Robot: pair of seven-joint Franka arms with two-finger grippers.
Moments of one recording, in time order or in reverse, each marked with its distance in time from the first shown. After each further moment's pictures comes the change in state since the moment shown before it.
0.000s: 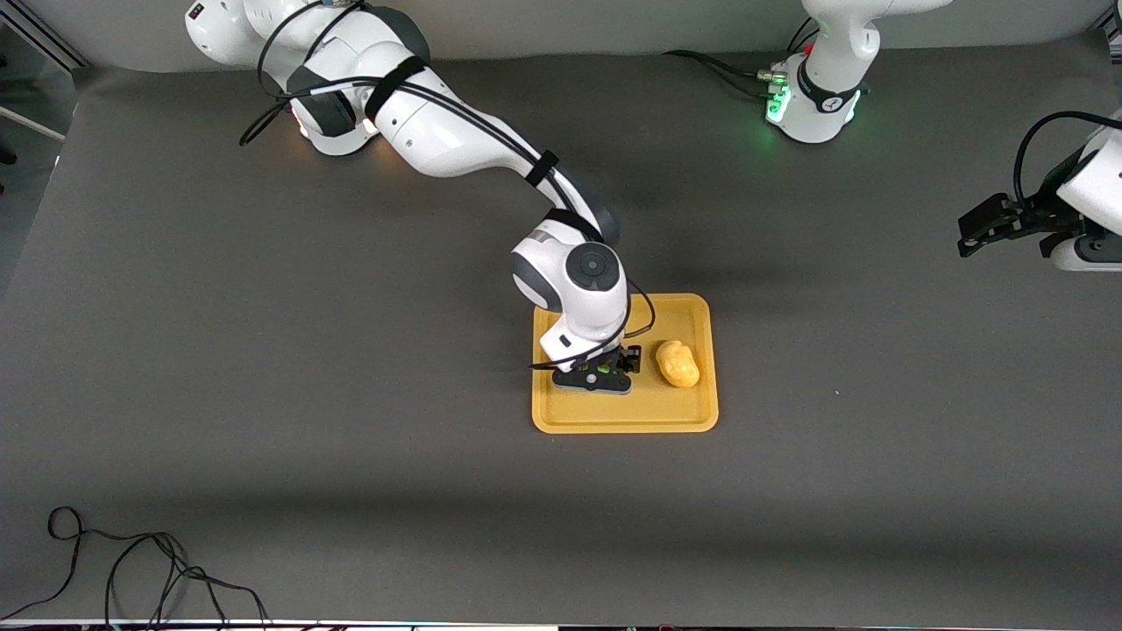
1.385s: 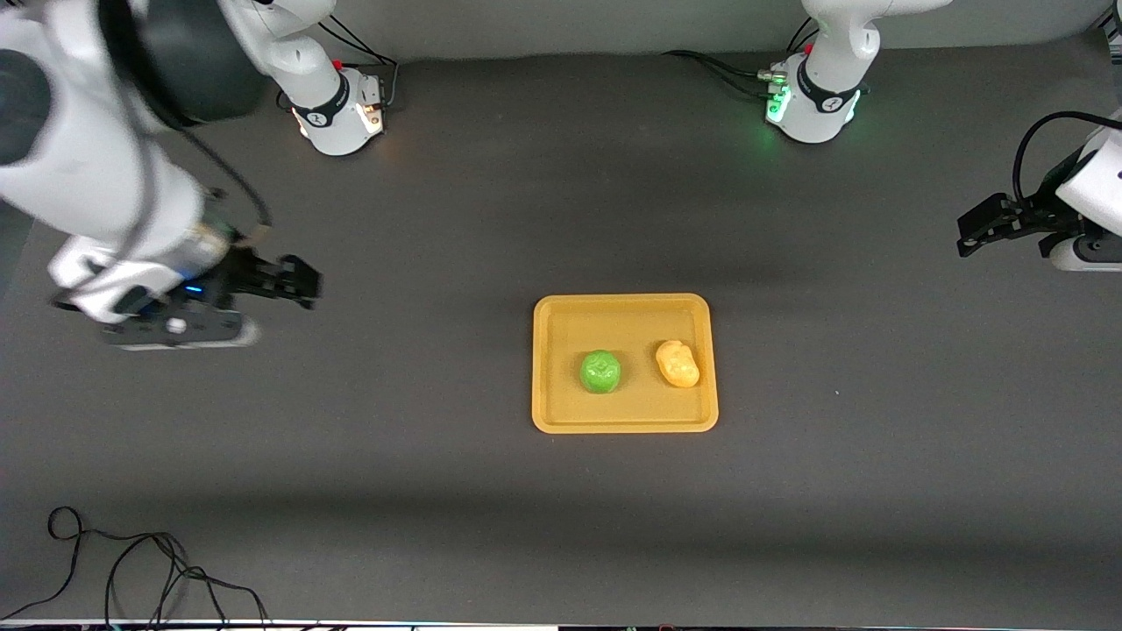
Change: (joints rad) left arm -0.001 0.000 -0.001 0.000 0.000 -0.001 0.000; right arm -0.489 -0.876 -0.031 -0.347 0.031 -0.708 -0.774
